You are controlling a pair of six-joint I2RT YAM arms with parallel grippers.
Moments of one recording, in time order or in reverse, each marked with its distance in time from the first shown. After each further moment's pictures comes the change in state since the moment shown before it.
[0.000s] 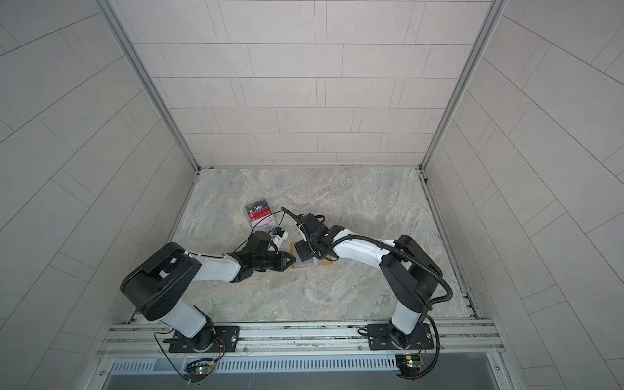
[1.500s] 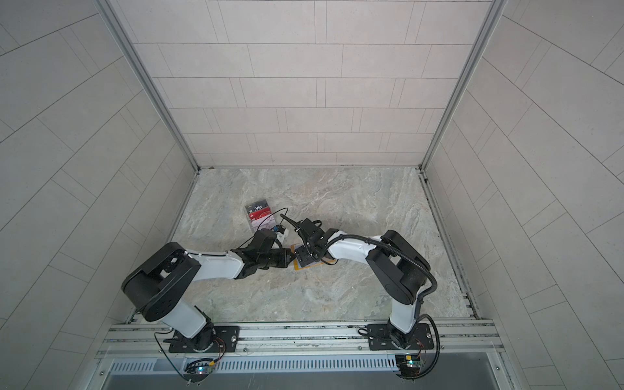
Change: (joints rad) left arm -0.032 -0.002 0.076 -0.127 -0.139 -0.043; right arm 0.011 0.101 -0.012 0.023 0.001 0.002
